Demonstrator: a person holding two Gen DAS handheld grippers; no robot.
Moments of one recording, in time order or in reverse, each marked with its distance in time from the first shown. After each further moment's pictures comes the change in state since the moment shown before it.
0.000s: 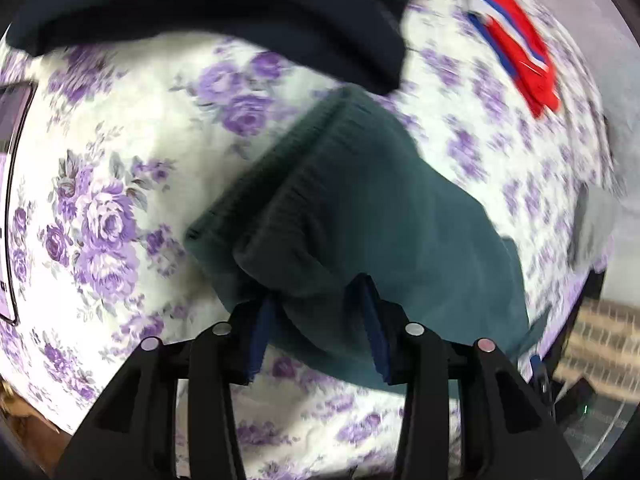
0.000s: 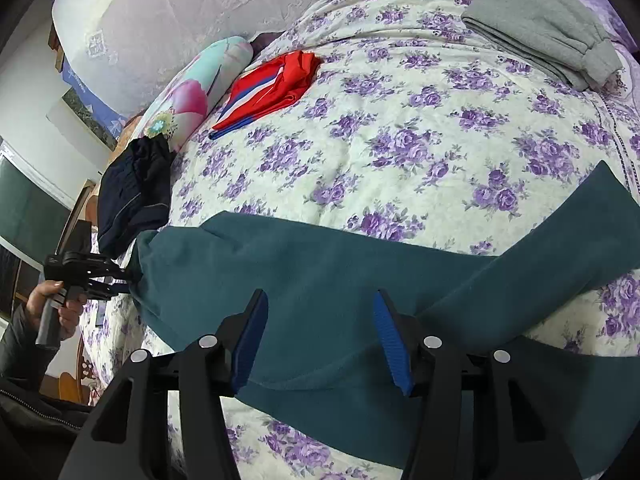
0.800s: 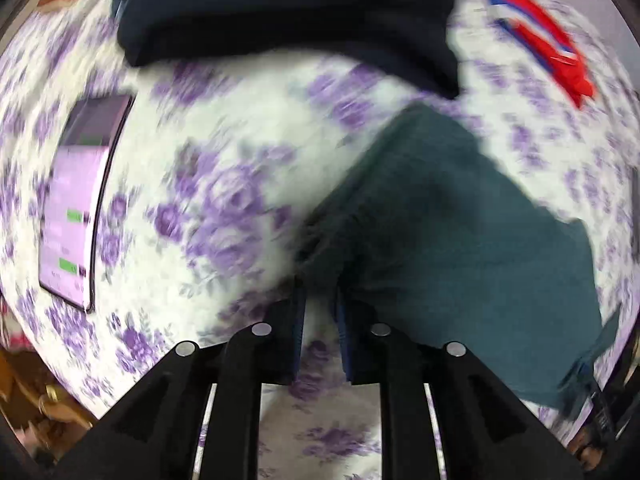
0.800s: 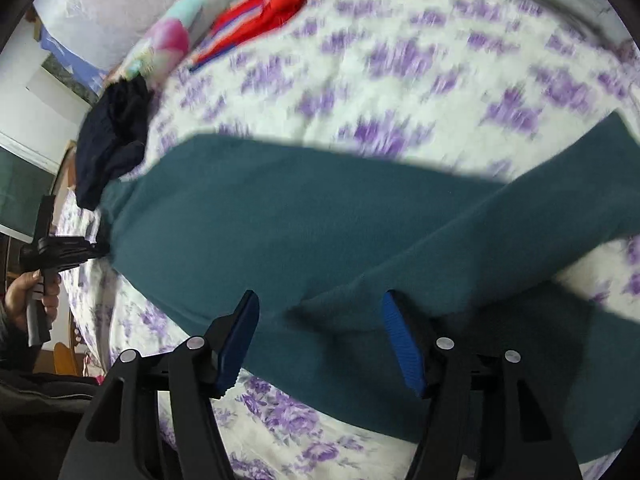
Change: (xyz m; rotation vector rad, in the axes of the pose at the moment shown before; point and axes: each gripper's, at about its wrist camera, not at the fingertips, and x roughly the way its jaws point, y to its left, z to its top) left arm -0.022 0.005 -0.033 0.123 -0.194 0.269; right arm 0.024 -0.005 -0.020 -0.010 0.177 -0.056
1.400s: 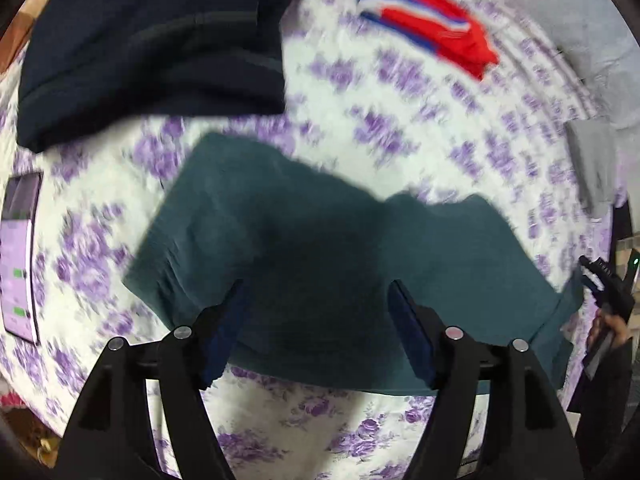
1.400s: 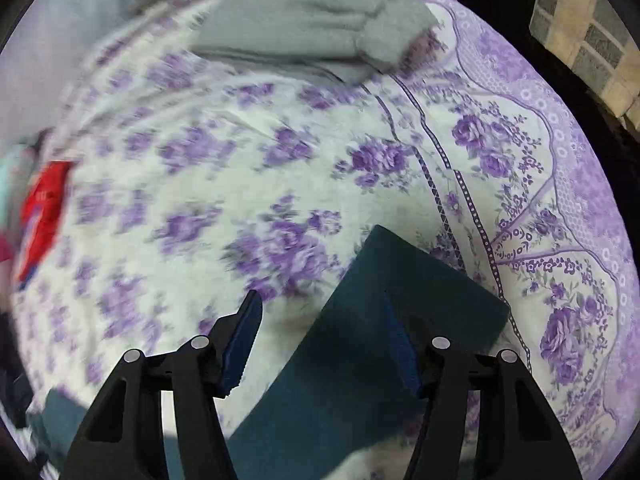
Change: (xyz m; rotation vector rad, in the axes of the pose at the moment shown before) left arm -0.007 -0.078 -0.006 0.141 -0.043 -0.151; right arm -0.022 -0.155 0.104 0.485 -0.174 -0.498
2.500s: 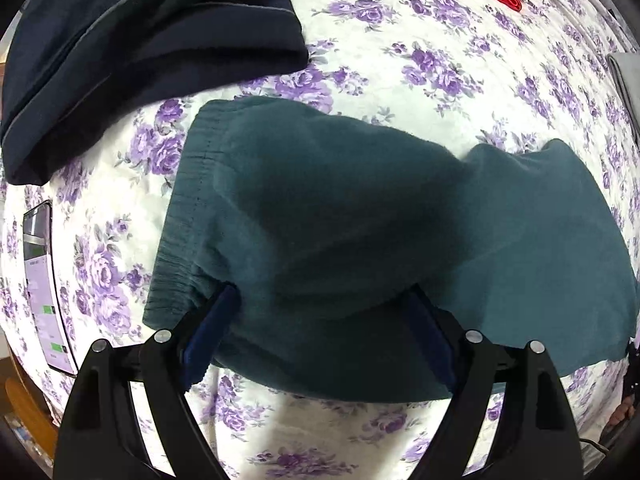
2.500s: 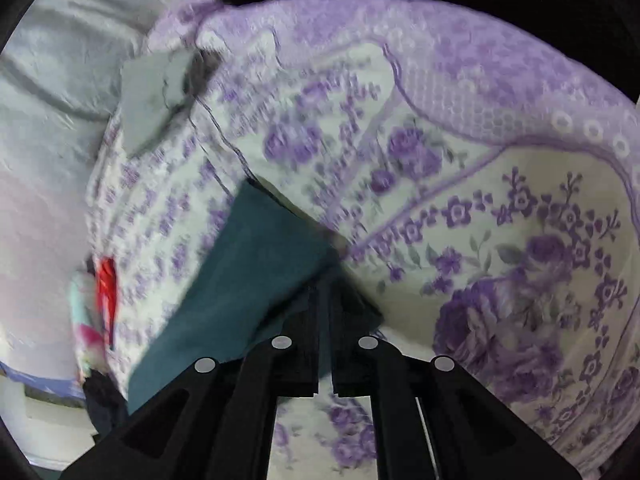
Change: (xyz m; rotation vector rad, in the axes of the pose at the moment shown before) left arm 0.050 -0.016 0.009 0.148 0.114 0.205; right arm -0.073 -0.231 -0.192 0.537 -0.066 0.358
